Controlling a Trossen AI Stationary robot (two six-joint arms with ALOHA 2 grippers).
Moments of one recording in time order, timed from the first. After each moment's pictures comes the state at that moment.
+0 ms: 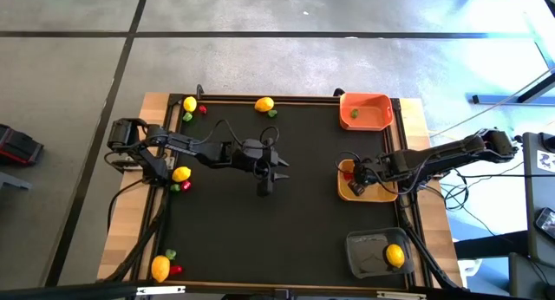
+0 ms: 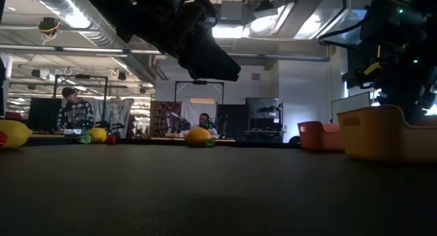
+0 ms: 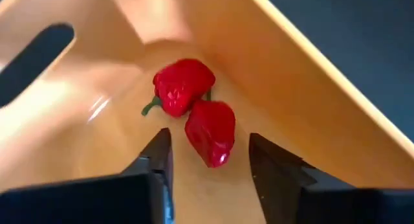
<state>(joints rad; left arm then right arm) 0.04 1.63 0.87 0.27 0.02 -0.03 0.14 1.00 0.48 -0.79 0.24 0.93</state>
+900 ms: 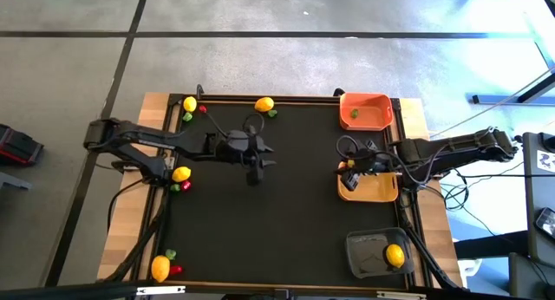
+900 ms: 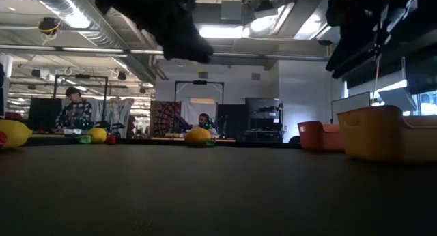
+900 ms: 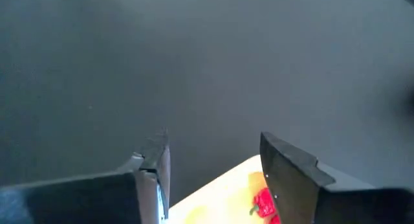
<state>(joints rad) 0.06 1.38 0.87 -0.04 -0.17 -0.12 0.14 1.01 0.81 -0.74 0.30 0.65</state>
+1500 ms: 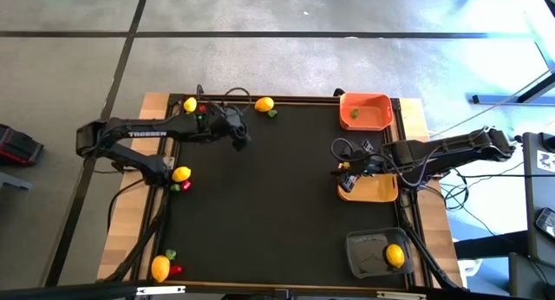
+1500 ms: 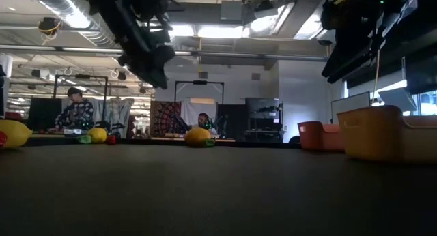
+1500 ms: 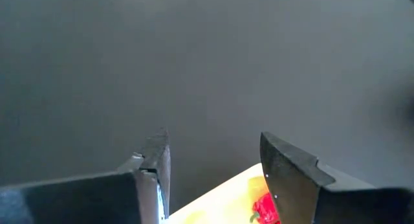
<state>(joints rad) 0.32 1.29 0.87 -0.46 -0.54 -0.25 0.14 1.07 0.81 -0.70 0.31 0.62</state>
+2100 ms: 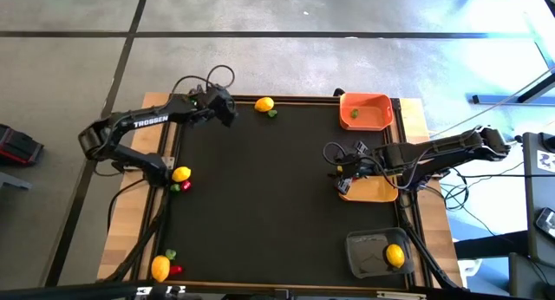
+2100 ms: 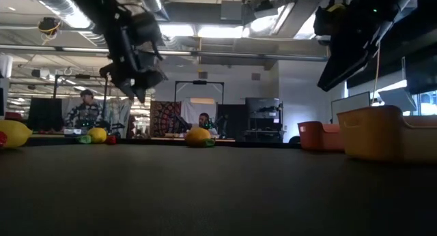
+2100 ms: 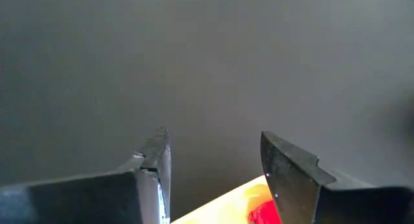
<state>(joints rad) 0.66 1.34 0.87 -0.52 -0.55 -0.28 0.14 1.15 0.81 -0.66 0.31 0.54</state>
